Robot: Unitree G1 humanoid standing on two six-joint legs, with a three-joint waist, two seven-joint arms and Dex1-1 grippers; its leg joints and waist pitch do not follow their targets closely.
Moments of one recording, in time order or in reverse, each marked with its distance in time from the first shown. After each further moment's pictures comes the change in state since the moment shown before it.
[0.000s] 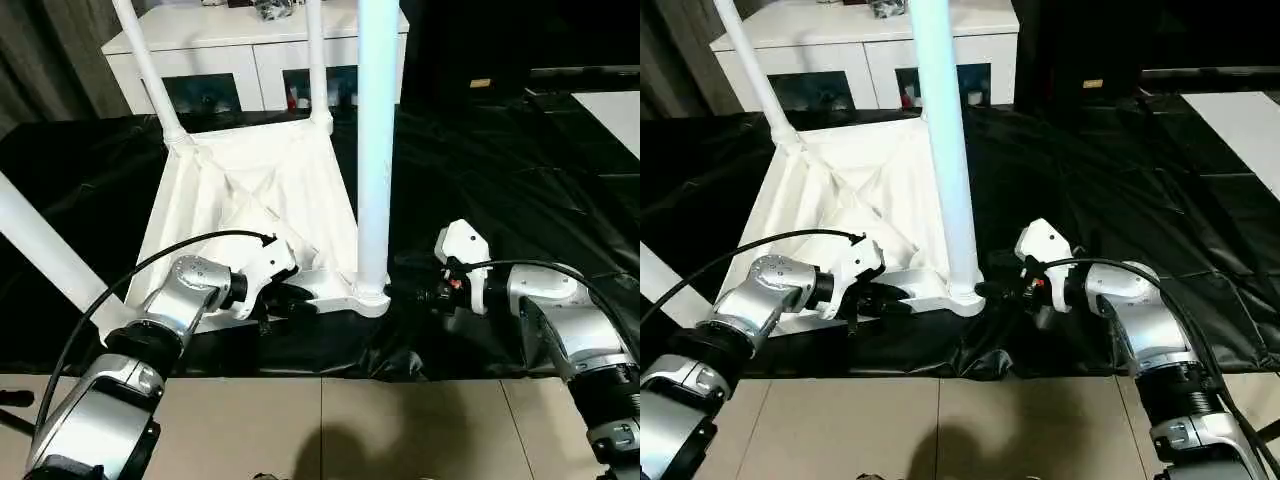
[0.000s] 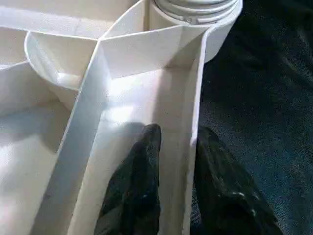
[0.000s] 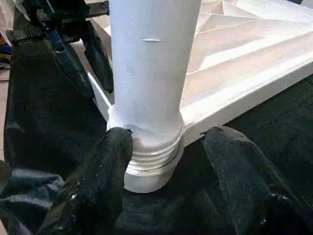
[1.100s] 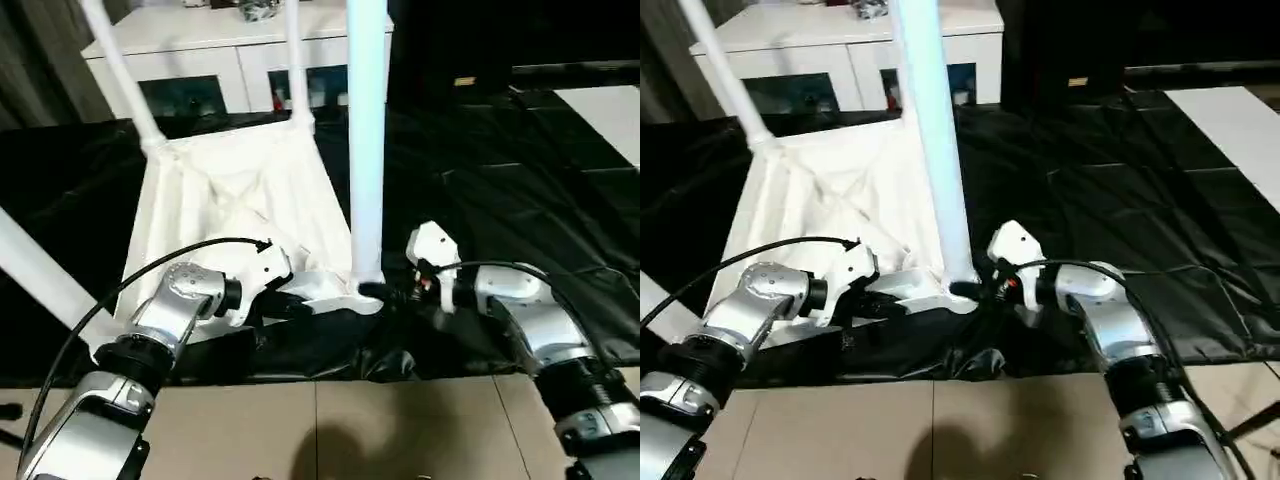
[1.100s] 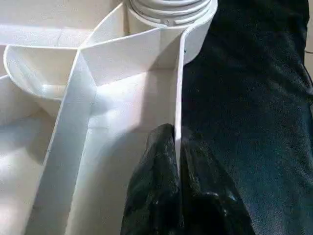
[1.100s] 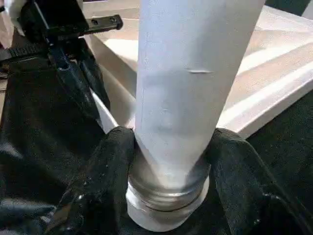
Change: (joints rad) left arm 0.072 0.019 0.028 -0.111 0.005 0.017 0.000; right arm -0.049 0.103 0.049 0.101 -0.034 -0.081 -0.038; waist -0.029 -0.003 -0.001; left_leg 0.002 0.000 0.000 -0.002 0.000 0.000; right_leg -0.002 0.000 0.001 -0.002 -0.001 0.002
